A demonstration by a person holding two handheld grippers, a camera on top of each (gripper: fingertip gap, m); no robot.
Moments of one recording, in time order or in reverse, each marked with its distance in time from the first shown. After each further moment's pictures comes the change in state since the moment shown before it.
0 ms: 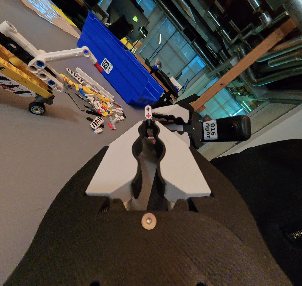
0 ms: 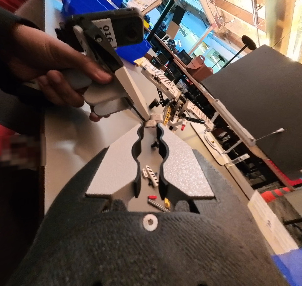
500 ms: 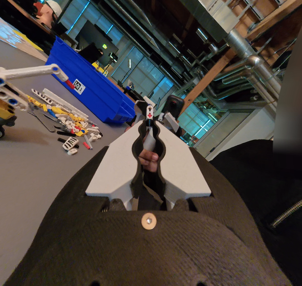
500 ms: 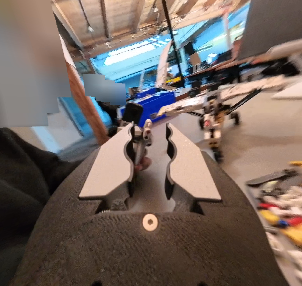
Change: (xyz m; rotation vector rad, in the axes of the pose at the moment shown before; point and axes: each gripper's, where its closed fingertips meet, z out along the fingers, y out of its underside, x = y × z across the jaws) left arm 0.028 -0.013 0.002 0.135 0.202 0.004; right arm 0.030 -0.028 -0.017 0.356 -0.201 1.000
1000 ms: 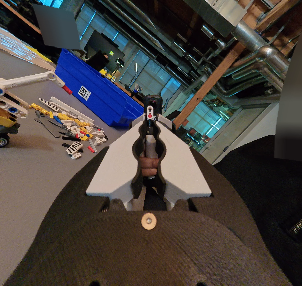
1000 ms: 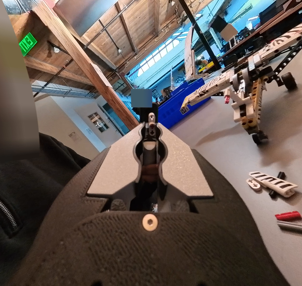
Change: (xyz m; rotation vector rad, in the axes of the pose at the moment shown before) left arm 0.000 0.002 0.005 0.013 -0.038 0.083; right arm -0.006 0.011 0.003 0.006 -0.180 0.376
